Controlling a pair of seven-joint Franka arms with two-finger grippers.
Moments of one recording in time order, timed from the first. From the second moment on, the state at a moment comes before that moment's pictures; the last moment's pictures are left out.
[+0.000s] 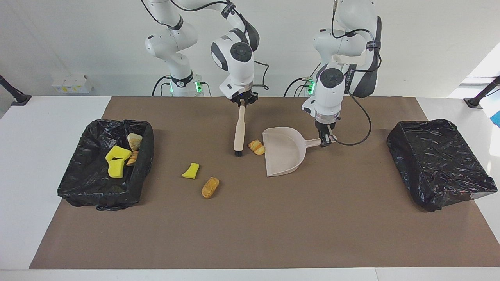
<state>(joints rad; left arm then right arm) -0.34 0.00 -0.09 -2.25 0.20 2.20 1.06 0.58 -0.06 0.15 -2.29 0.30 2.12 0.73</state>
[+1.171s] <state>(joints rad) -0.32 0.12 -0.07 -2.13 0.19 2.29 0.94 0.40 -0.02 0.14 -2.10 0.20 2.10 0.61</state>
